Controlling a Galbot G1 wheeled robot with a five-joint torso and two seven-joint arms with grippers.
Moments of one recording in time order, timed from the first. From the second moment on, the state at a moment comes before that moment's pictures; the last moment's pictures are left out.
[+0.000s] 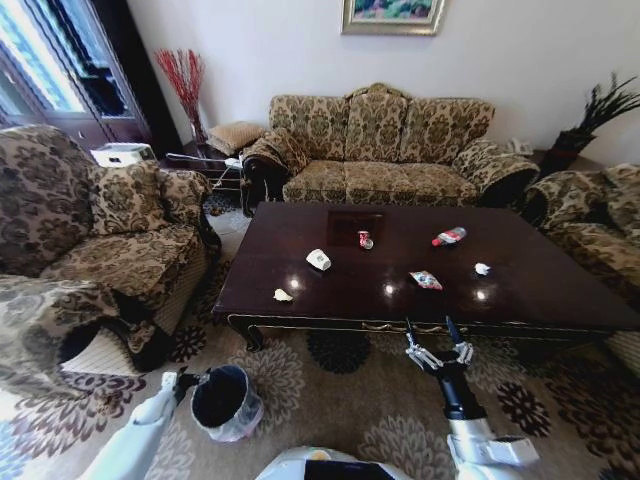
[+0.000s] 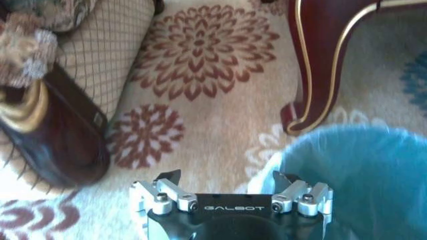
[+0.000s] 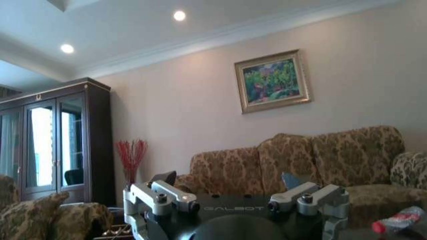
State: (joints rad) left arm 1.19 -1.01 -0.52 -0.92 -0.33 0.06 0.21; right arm -1.86 1.44 0.66 2.18 0.43 0.45 -0.29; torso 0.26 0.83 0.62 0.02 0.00
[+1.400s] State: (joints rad) left arm 1.04 -1.09 -0.48 -0.68 -0.14 0.15 0.28; right arm -1.83 1.44 0.65 2.17 0.18 0.38 0.01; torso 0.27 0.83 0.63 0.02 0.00
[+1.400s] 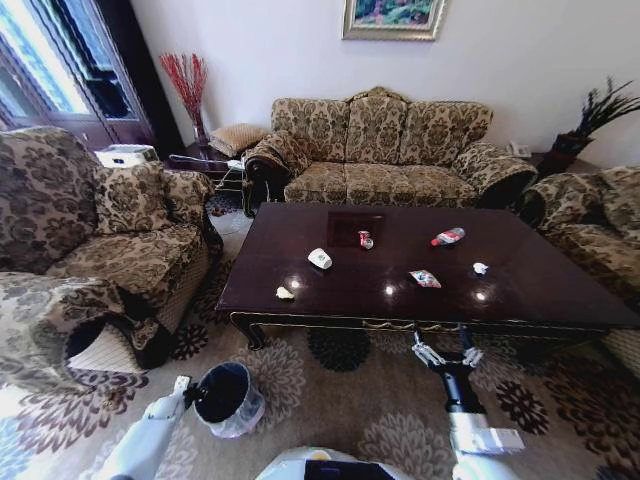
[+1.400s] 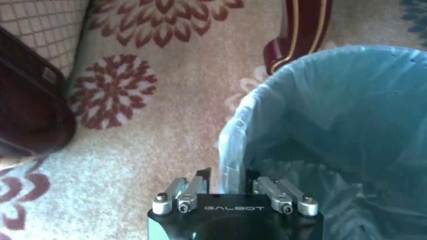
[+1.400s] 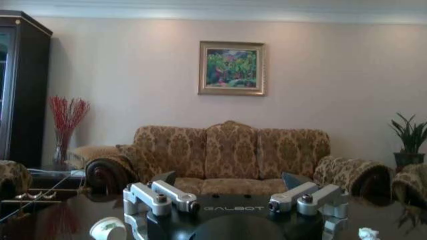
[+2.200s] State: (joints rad) left arm 1.15 -1.11 -0.53 -0.78 -0.25 0.11 0.23; right arm -1.80 1.45 0.65 2.17 0.33 0.44 -0.13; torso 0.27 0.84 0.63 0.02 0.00
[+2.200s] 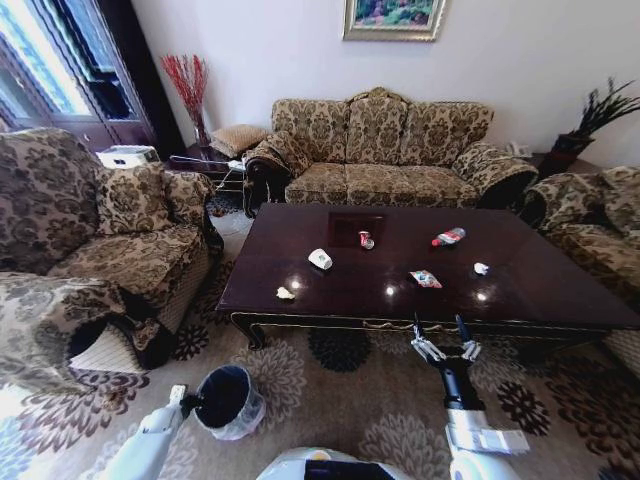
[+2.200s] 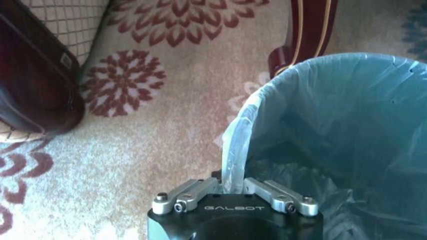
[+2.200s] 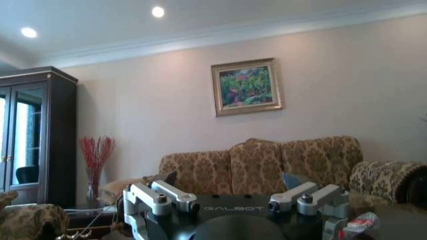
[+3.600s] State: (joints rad) left arm 1.93 -1.29 -1.31 -2.21 -0.48 0.04 0.09; right arm -1.67 1.44 0.65 2.11 0.36 0.29 -0.20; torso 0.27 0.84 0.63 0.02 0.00
